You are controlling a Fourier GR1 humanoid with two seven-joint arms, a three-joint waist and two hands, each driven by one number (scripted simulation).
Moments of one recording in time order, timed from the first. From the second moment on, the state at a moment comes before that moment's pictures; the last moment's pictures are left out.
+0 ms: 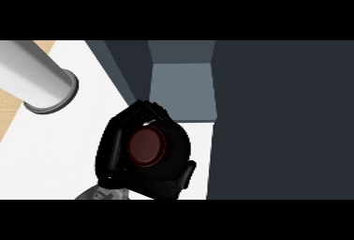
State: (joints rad) left arm -0.23 0.00 -0.45 -1.84 0.12 0.41 0.05; right arm -0.07 -0.09 -0.01 -2.42 -0.20 0.15 0.60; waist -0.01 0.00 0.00
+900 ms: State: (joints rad) left arm -0.56 0.00 -0.51 -1.57 0.12 0.70 0.06; right arm -0.09 -0.11 -0.05 -2.42 -0.22 0.18 0.62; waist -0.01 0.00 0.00
